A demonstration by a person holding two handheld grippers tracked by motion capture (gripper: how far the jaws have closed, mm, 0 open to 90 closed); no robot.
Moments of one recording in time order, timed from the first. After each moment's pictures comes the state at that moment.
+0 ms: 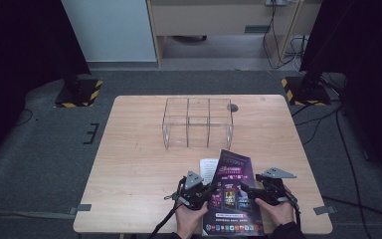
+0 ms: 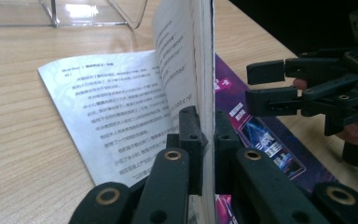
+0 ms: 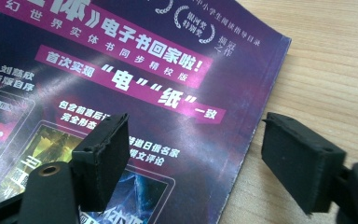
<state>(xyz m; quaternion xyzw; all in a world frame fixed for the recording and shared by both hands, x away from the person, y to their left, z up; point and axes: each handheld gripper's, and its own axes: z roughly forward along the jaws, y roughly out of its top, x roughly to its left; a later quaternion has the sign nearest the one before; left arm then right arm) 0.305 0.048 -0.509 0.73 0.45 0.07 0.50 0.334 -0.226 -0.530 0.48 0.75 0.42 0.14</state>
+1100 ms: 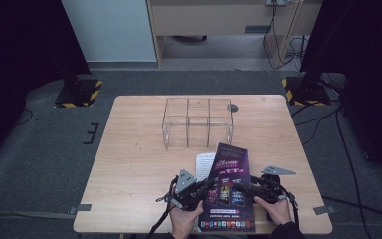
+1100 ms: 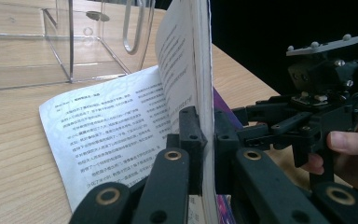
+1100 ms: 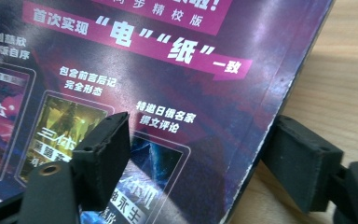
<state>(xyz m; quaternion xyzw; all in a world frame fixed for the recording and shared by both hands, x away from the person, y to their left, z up) 0.291 0.063 -0.479 0.70 0.43 0.11 0.55 0.341 -0.221 -0.533 0.47 0.73 0.49 0.02</state>
